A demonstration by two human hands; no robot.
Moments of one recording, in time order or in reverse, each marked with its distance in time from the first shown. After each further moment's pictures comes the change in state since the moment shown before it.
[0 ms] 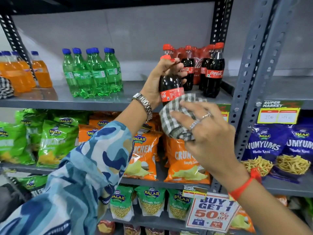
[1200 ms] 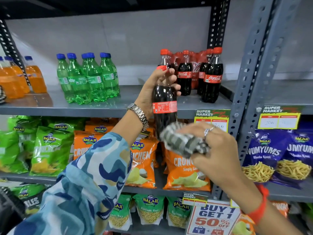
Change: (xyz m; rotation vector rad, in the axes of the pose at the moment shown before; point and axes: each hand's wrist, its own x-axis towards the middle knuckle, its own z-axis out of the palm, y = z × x) left_hand 0.004 -0.006 -0.018 -0.088 -0.096 -0.027; right_hand -0.012 0.013 0.009 0.427 -0.082 0.243
